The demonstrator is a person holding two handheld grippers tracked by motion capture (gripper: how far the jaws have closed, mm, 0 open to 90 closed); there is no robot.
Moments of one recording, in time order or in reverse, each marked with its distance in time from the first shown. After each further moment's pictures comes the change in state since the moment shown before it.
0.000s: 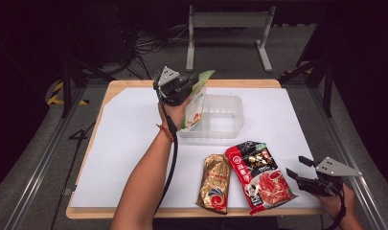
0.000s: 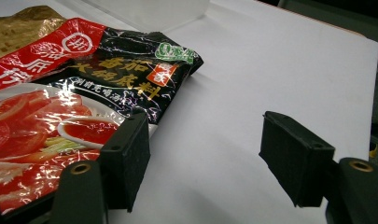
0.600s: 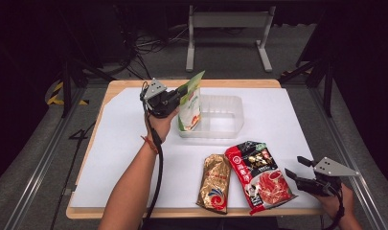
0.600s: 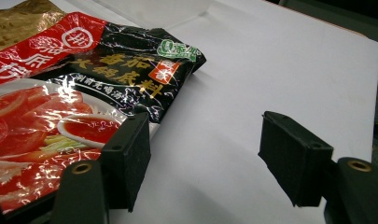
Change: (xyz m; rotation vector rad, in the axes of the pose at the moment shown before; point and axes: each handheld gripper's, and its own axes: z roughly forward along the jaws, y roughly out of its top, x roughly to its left) left arm 0.013 -0.021 -0.042 0.032 -0.007 0.047; right arm 0.003 0.001 0.003 0.014 -0.003 -0.019
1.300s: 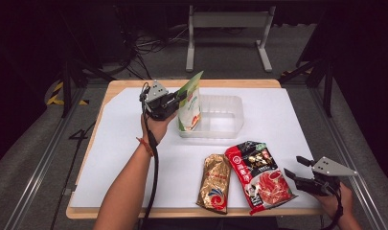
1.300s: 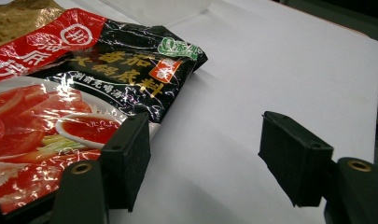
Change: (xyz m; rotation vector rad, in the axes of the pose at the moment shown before) left arm -0.006 0.004 -0.005 0.080 0.009 0.118; right arm 0.001 0.001 0.003 0.012 -0.002 -0.008
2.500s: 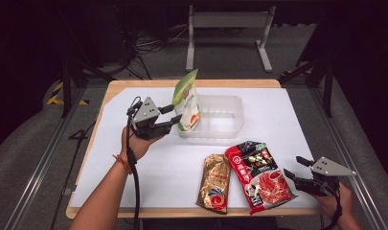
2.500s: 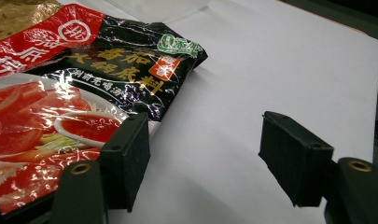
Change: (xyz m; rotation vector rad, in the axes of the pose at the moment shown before) left arm -0.024 -0.010 -0.063 0.137 -0.106 0.190; right arm 0.002 0.001 0.001 0.009 -0.007 -0.006
